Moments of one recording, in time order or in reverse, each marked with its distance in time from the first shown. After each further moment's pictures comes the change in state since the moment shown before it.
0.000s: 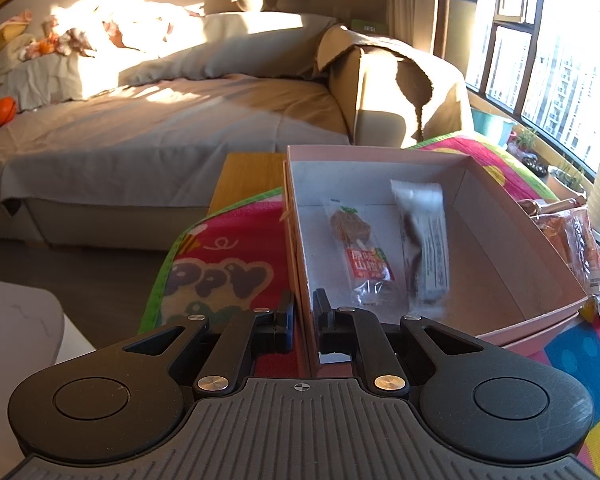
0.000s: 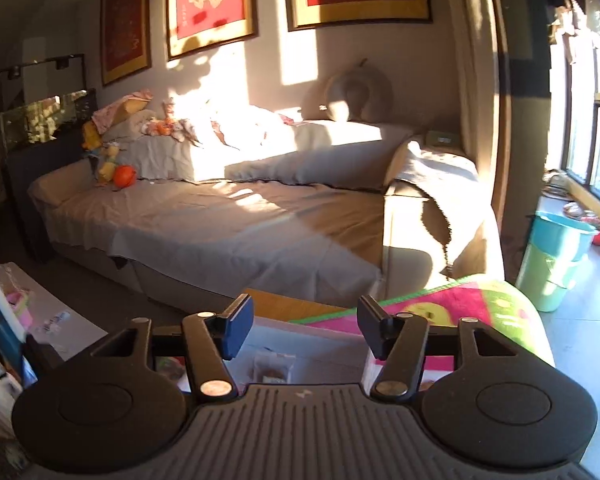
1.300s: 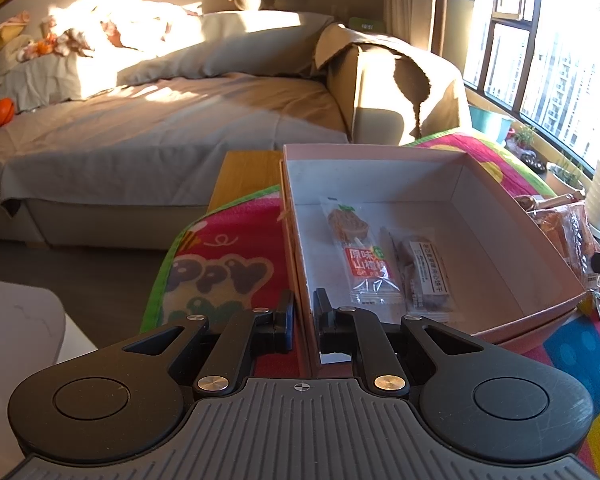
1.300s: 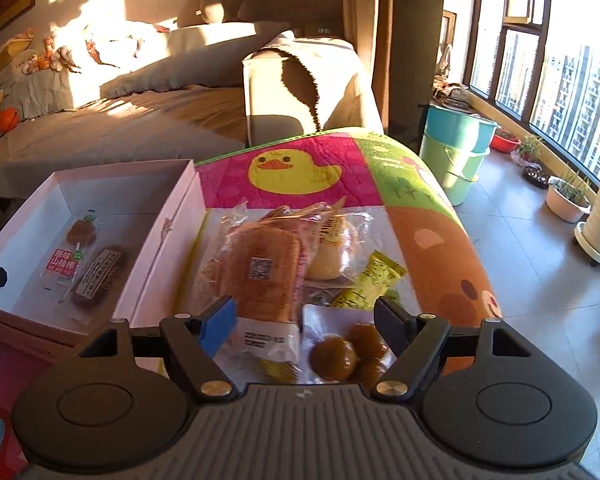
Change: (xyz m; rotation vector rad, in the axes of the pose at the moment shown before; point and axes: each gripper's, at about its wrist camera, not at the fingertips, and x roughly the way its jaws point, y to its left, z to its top) left arm -0.003 0.001 -0.003 -0.002 0.002 -0.006; right arm 0.047 -0.088 -0.129 0.112 0.220 -0.297
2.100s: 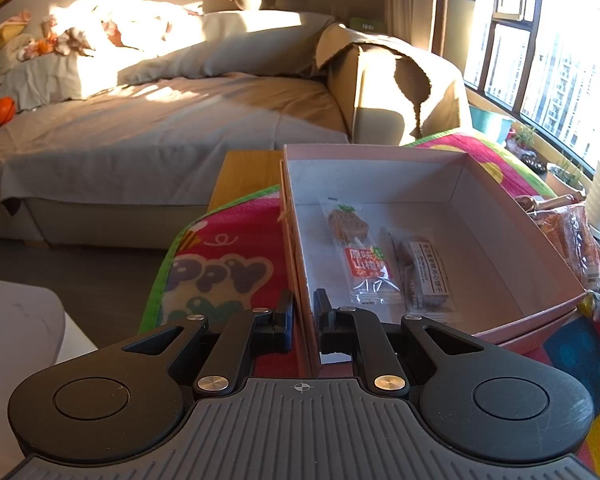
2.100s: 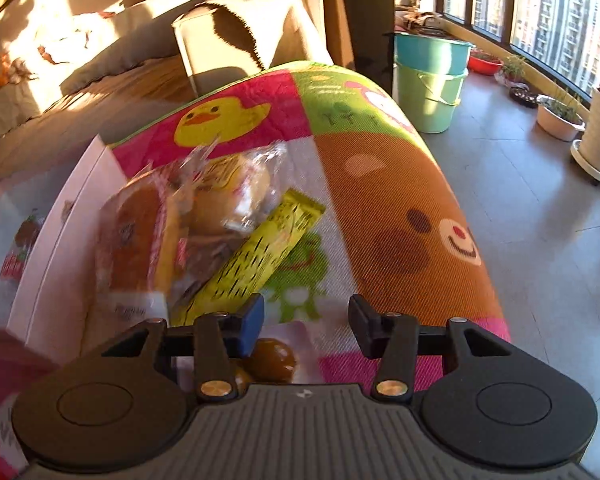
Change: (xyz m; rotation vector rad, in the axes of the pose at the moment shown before) left arm -0.001 0.001 0.002 -0.004 0.004 -0.001; right arm 0.031 -0.050 -0.020 0.105 0.191 0.055
